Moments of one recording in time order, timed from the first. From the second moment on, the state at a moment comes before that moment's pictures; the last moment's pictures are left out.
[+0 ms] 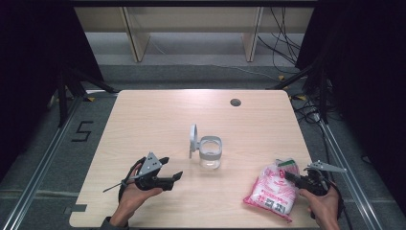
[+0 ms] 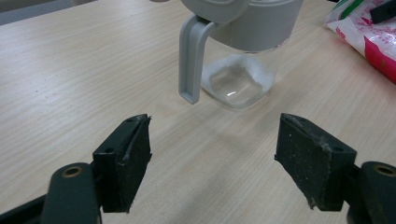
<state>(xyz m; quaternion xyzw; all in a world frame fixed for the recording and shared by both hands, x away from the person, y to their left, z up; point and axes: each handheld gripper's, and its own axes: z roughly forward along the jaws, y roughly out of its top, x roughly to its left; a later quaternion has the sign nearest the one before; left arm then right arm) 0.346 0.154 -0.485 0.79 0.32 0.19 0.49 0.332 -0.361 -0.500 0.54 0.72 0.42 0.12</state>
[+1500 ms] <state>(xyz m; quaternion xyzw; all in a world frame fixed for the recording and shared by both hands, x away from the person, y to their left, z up) 0.338 0.056 -0.497 0.83 0.25 0.14 0.48 0.352 -0.285 -0.393 0.38 0.72 0.51 0.27</state>
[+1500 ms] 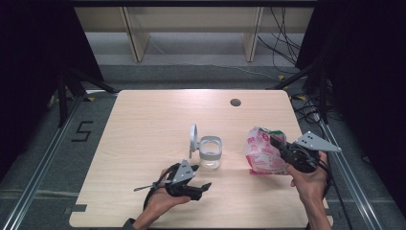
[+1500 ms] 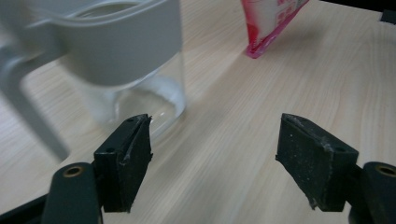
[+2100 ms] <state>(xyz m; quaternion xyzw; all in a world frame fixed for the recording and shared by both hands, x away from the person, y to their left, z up) 0.347 -0.024 -0.516 0.84 0.23 0.15 0.48 0.347 -0.260 -0.375 0.35 0.71 0.54 0.28</state>
